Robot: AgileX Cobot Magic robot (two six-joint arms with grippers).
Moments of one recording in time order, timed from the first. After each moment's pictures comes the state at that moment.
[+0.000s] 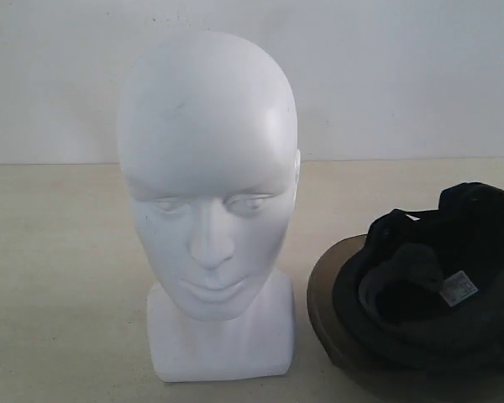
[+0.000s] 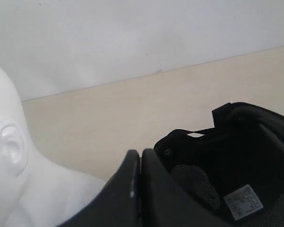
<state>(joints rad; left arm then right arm) -0.05 0.00 0.00 -0.14 0.29 0.04 -0.37 0.79 -0.47 -1.75 -0.62 2.00</state>
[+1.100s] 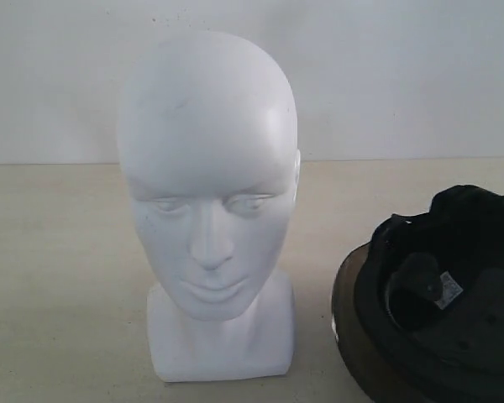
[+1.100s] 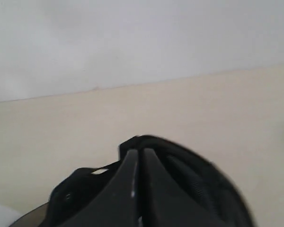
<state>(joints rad) -0.05 0.00 0.00 -0.14 0.29 0.04 -0.37 0.85 -0.51 -1.75 -0.40 1.85</state>
